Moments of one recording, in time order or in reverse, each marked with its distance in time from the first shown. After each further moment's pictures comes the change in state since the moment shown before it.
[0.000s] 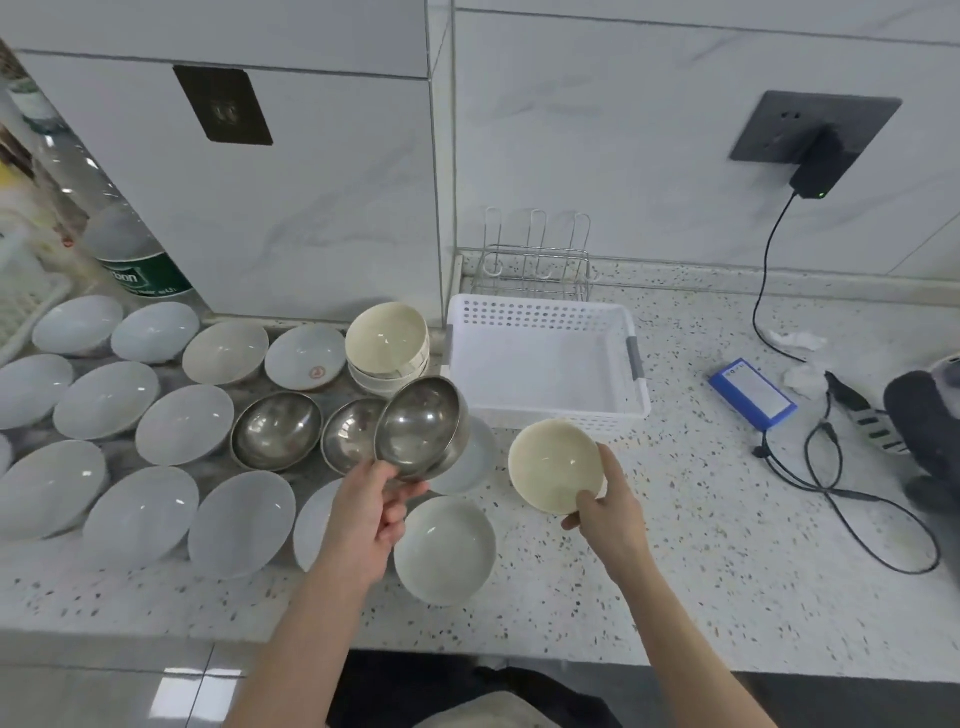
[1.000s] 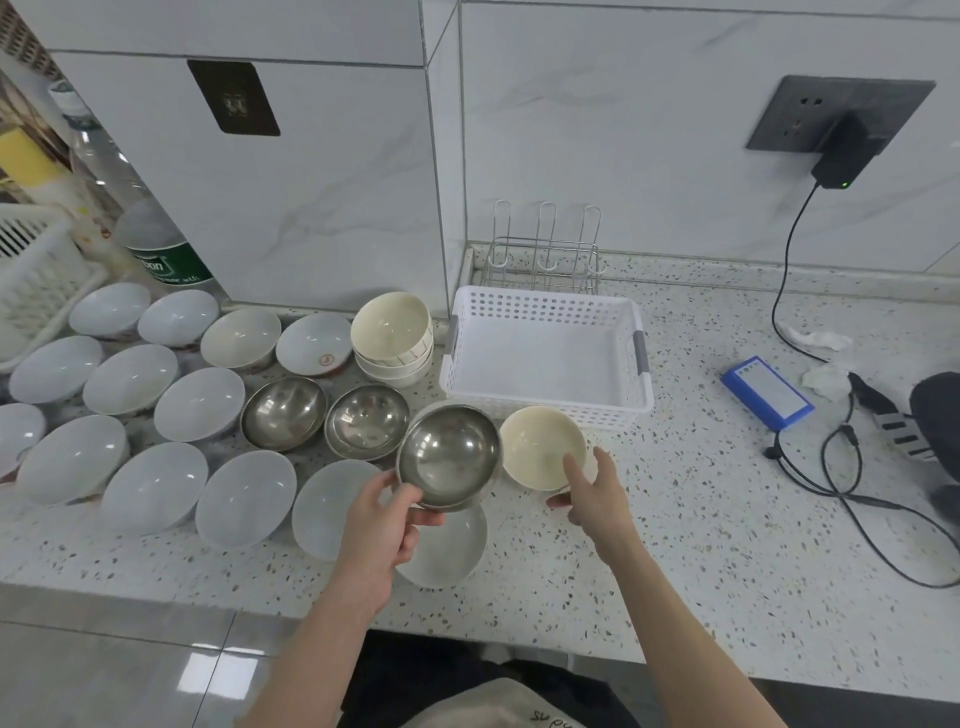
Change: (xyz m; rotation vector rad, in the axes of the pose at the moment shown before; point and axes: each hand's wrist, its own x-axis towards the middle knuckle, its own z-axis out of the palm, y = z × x) left_hand -0.029 -0.035 0.011 0.288 0.086 0.080; right_hand 0.025 0.015 0.003 0.118 -0.084 0.113
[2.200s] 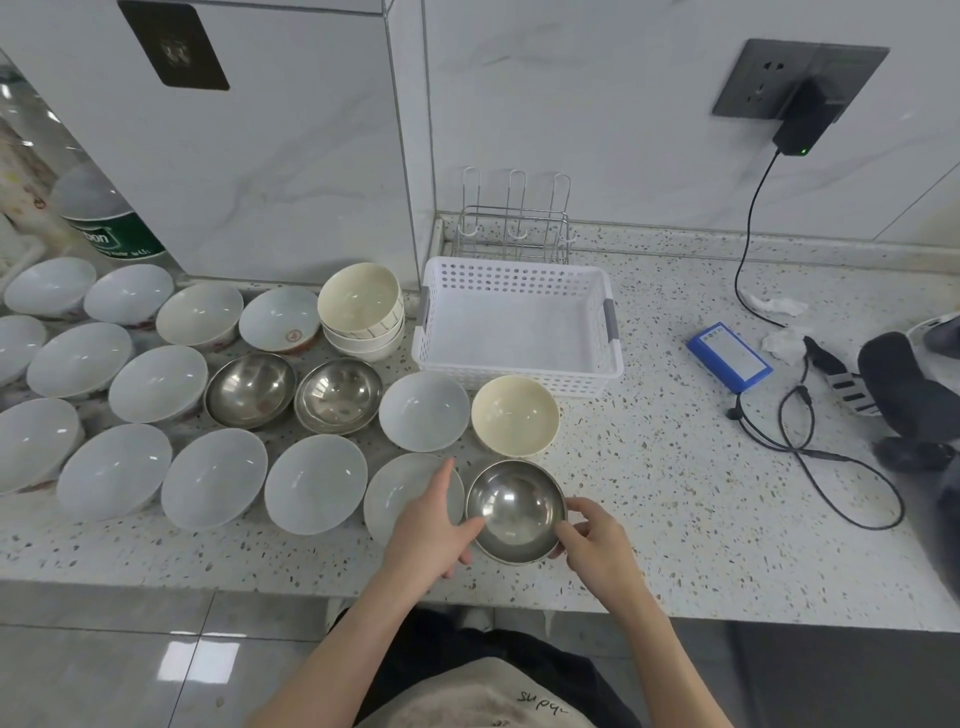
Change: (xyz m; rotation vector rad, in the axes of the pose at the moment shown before) left_hand -0.010 -0.044 0.044 0.816 -0.243 0.125; right_hand -0.069 0.051 -0.028 -0.129 -0.081 -0.079
